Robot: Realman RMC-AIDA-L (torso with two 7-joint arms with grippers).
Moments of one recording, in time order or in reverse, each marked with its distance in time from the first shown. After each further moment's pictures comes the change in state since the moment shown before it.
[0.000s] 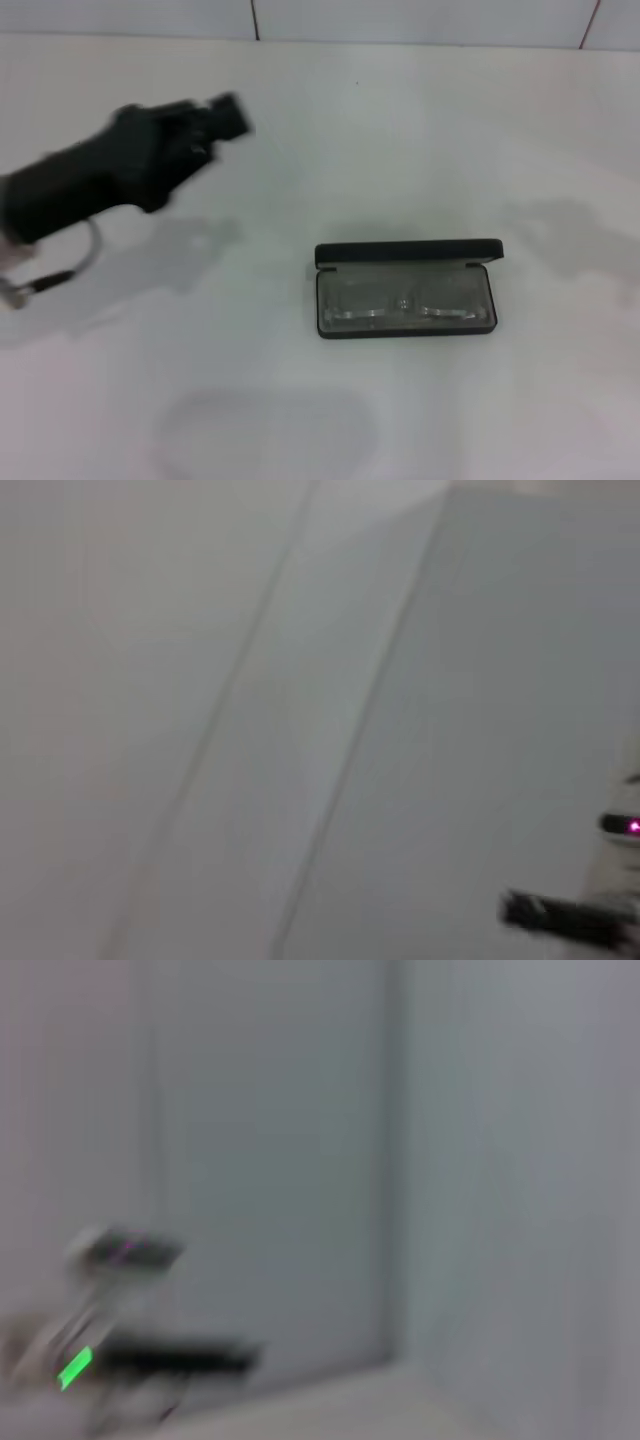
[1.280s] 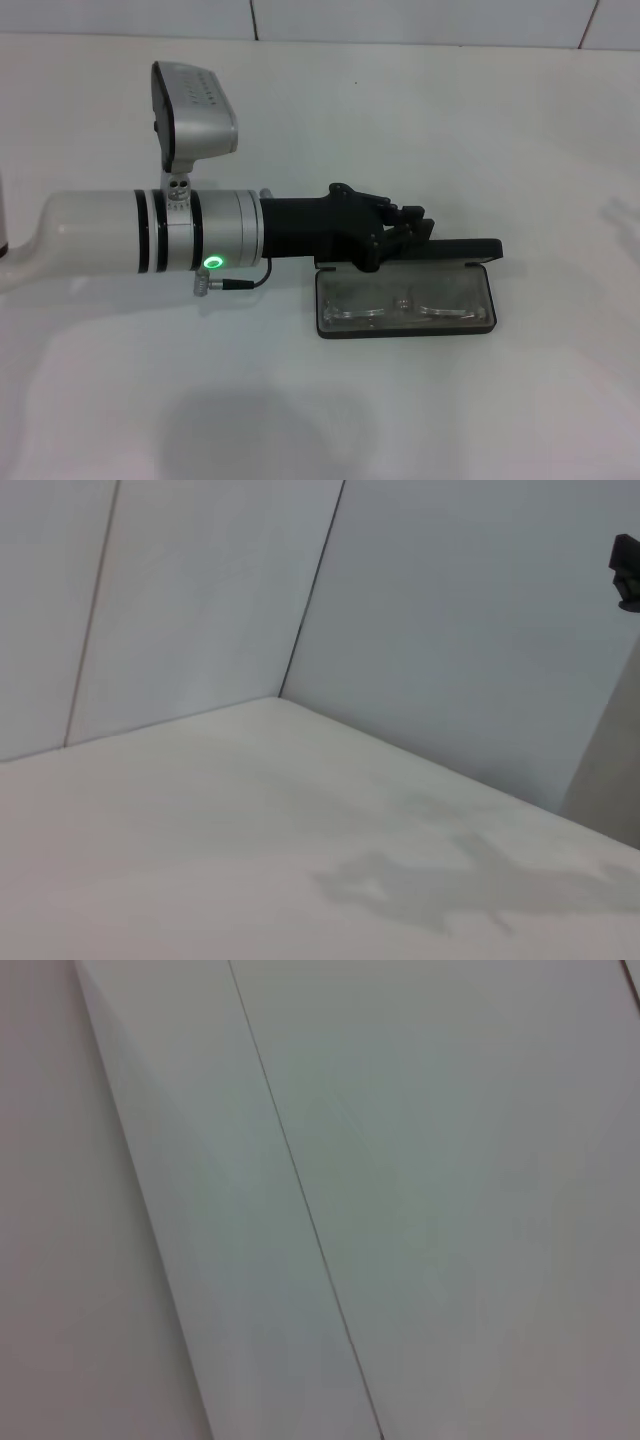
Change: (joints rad) left arm -0.321 -0.055 0.472 -0.256 0.006 -0.578 0.093; right arm 0.012 -0.016 0.378 0.579 -0.095 -0.049 -0.276
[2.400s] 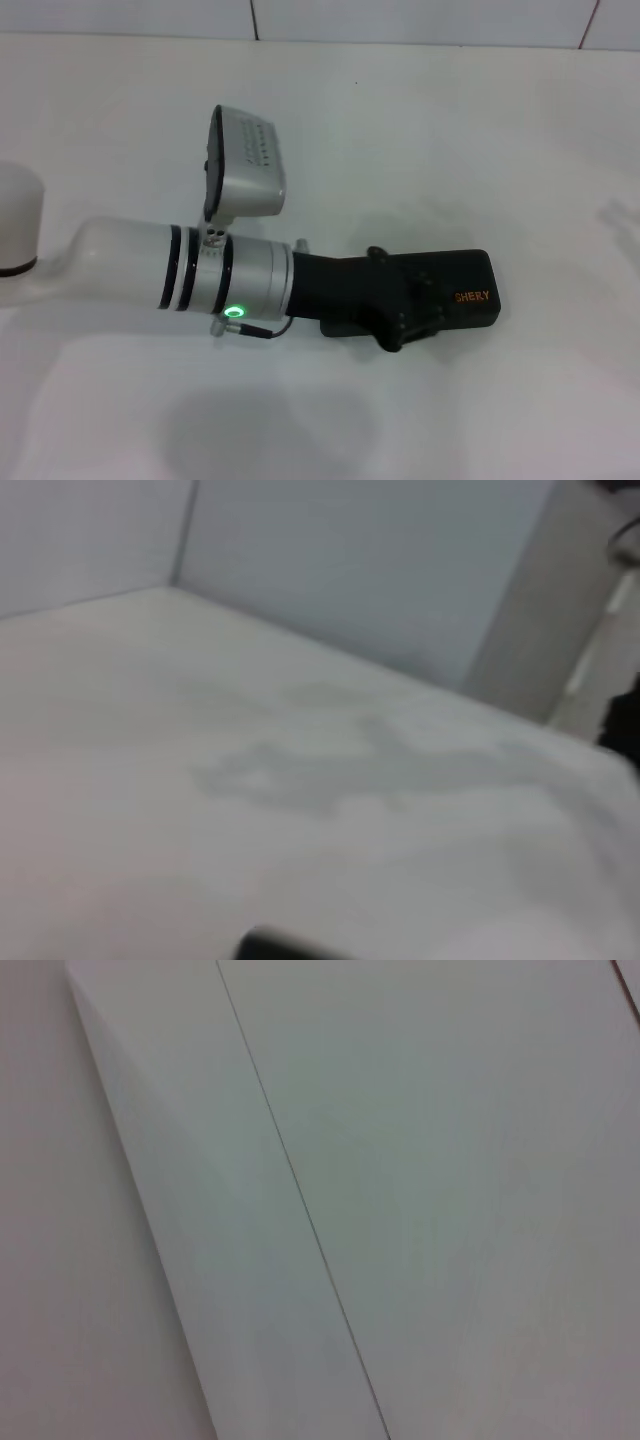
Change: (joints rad) left arm 0.011 0.000 0.275 0.043 -0.073 0.010 0.002; right arm 0.000 -0.005 0.000 0.065 -0.001 0.001 -0.027
